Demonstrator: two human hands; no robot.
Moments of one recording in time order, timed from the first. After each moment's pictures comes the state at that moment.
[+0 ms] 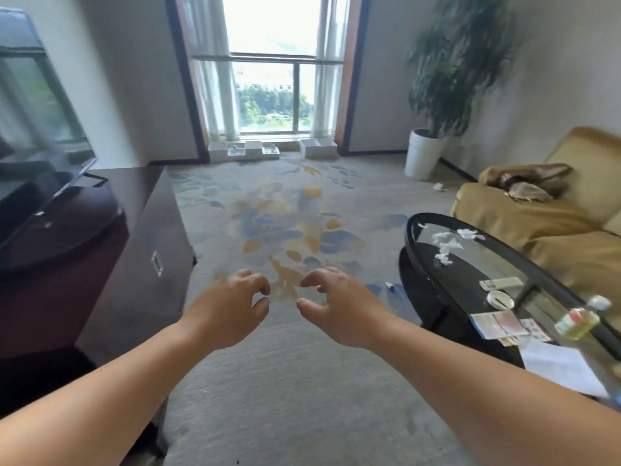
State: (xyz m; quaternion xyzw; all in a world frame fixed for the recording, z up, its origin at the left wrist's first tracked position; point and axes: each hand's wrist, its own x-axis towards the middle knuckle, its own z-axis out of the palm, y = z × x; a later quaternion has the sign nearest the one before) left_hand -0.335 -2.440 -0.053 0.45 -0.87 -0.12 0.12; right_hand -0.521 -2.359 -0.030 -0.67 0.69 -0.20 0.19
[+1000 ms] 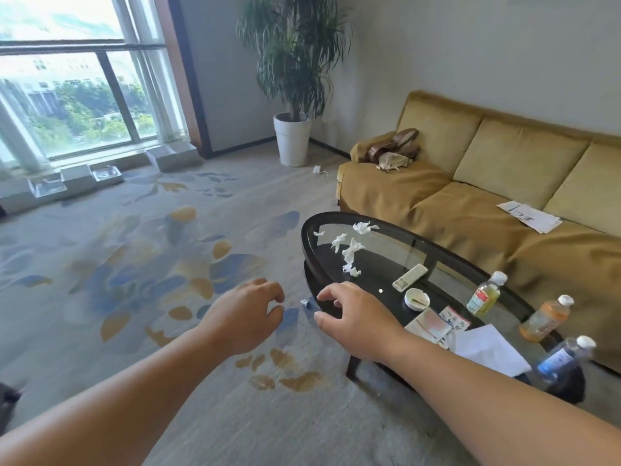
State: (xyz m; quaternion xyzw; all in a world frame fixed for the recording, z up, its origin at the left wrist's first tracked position) left_hand -0.714 -2.683 -0.073 0.22 -0.96 -0.14 0.04; right_hand -0.839 -2.518 -0.069 -0.43 0.84 -0.26 0.18
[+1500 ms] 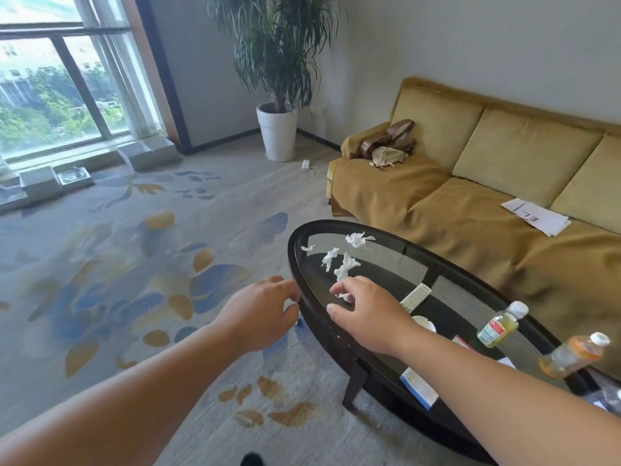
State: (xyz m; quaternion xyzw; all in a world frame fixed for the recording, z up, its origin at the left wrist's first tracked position) left_hand -0.893 -2.762 -0.081 0.16 -0.97 -0.16 0.02; right_hand -1.012 -2.599 -0.082 -0.39 0.87 -0.26 0.17
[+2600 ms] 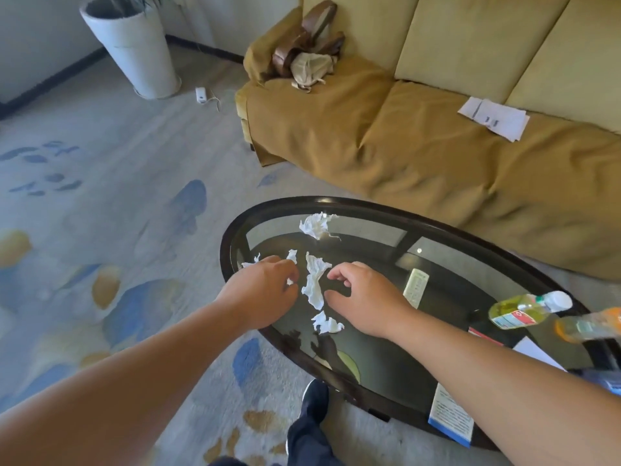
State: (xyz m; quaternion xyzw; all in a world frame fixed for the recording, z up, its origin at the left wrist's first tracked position) left_hand -1.268 -2.948 -0.204 0.02 -0.97 -0.21 -0.14; right_hand -1.311 -2.756 -0.208 -0.17 0.91 -0.27 0.25
